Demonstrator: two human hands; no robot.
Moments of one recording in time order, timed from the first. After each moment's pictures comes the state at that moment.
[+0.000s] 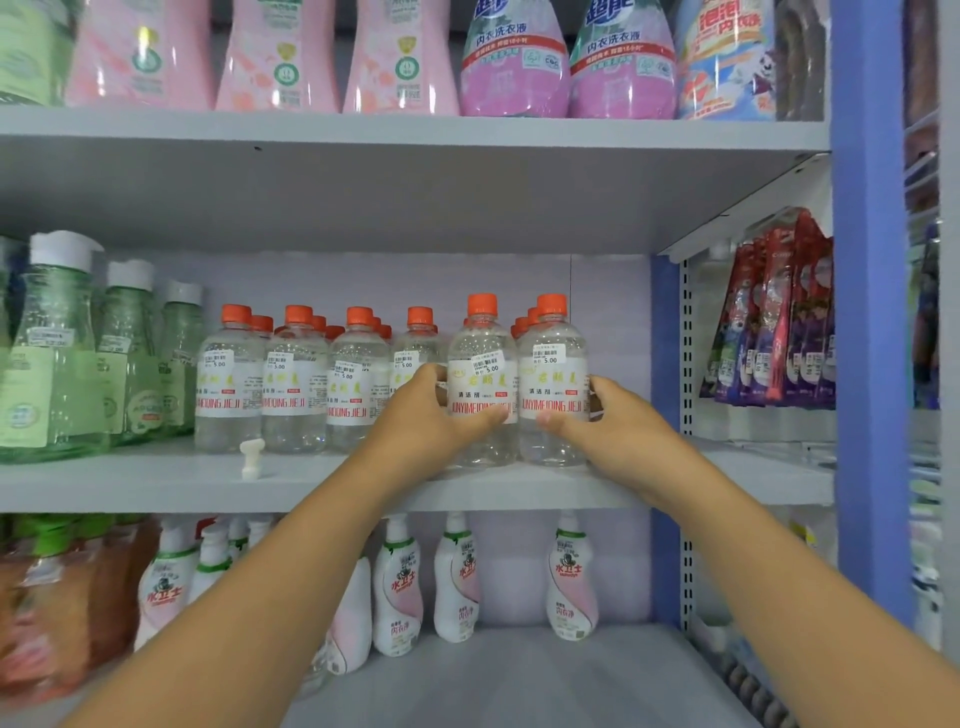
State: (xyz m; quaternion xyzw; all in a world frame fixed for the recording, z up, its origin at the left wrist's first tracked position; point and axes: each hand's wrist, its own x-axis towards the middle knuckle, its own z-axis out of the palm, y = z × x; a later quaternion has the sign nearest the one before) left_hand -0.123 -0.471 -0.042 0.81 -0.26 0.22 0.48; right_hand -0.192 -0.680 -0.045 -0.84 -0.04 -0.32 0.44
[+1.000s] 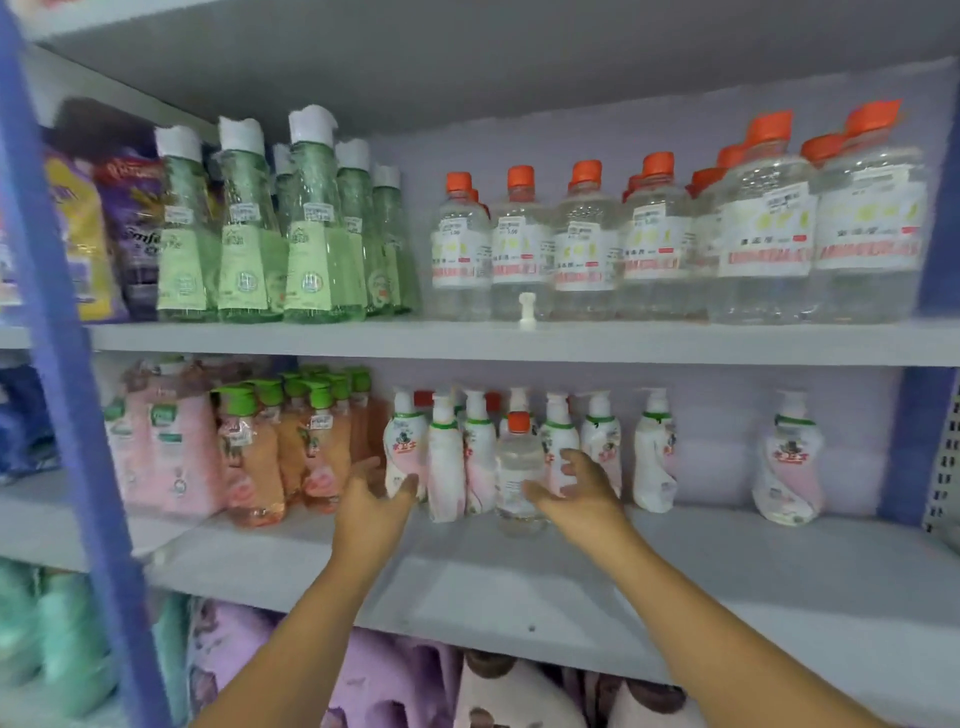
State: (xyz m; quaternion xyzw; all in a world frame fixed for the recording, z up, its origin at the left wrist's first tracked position) left_hand -0.049 -0.191 -0.297 0.76 0.04 0.29 0.58; right_hand -0.068 -0.447 -0.274 -0.84 0.00 -0.14 0.52
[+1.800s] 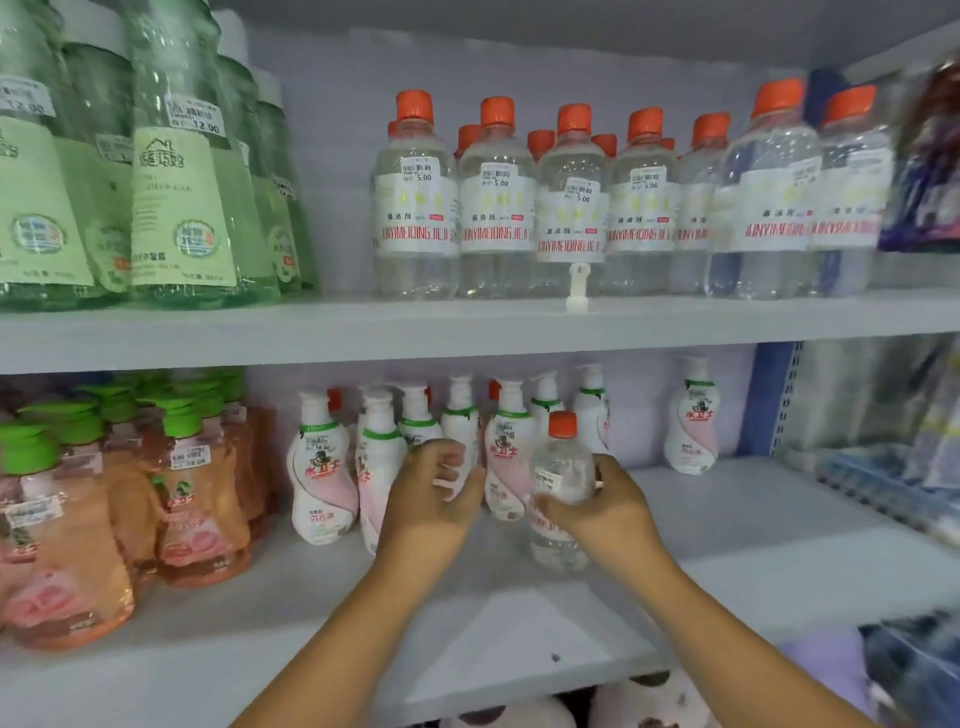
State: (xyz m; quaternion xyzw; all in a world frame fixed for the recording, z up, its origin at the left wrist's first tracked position) left_hand -0.006 -0.261 -0.286 0.73 -0.26 0.17 0.60; right_hand -0.085 -0.449 -0.289 -0.80 0.17 -0.30 0.48
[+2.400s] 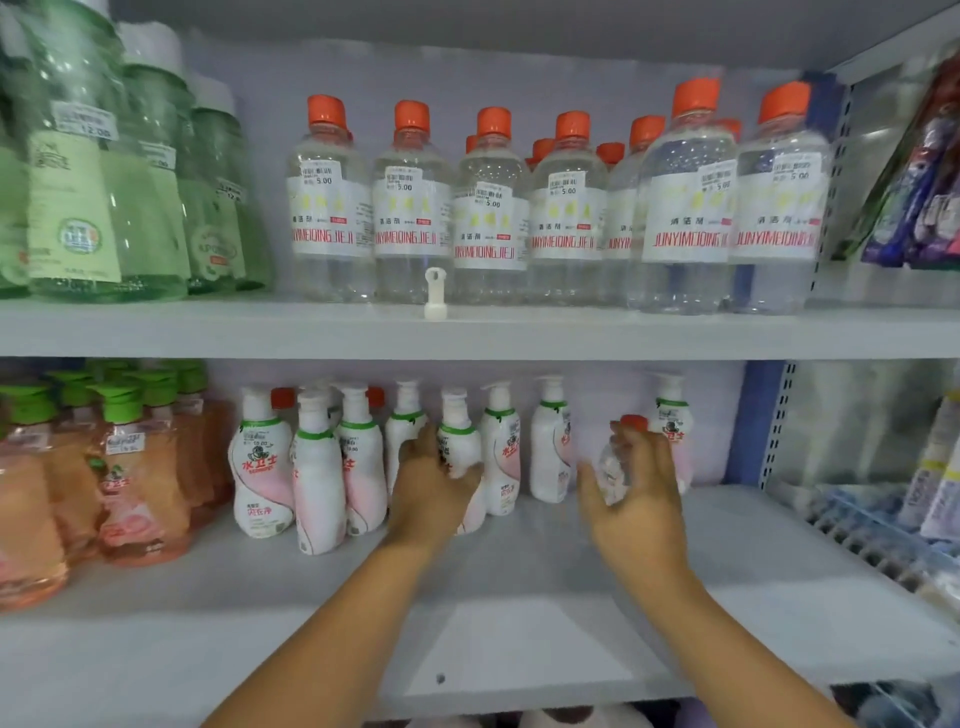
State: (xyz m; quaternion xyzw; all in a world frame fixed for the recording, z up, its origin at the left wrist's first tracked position) left_hand 0.014 -0.366 -0.287 0.80 -0.18 0.20 0.54; right_hand -0.111 -0.550 -0.283 -0.79 0.06 -0.52 0.31
